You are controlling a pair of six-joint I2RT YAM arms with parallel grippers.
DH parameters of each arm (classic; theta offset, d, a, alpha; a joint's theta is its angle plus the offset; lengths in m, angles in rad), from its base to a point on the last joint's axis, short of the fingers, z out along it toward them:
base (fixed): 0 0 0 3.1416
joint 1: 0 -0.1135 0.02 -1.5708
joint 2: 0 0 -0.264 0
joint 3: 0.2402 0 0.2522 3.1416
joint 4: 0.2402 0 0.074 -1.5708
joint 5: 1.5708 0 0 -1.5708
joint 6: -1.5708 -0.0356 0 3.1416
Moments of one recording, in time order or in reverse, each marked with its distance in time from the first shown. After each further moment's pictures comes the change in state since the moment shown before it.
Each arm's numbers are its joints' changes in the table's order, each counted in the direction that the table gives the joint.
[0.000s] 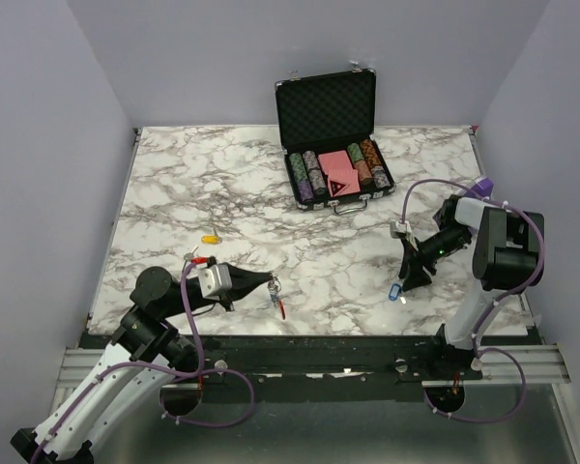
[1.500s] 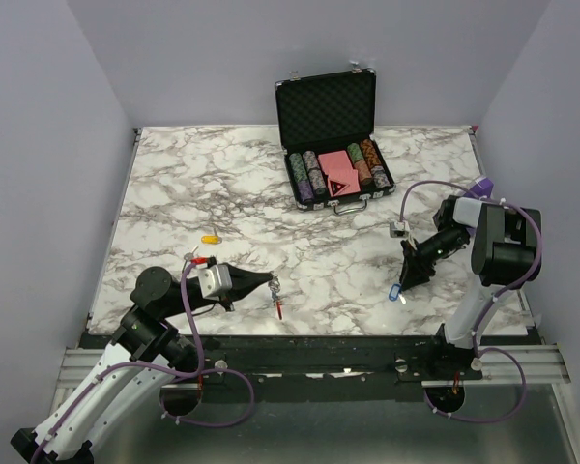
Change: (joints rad) left arm -0.001 0.000 0.000 0.002 0.003 -0.002; right arm 0.000 -0.044 0.005 0.010 0.004 -0.074
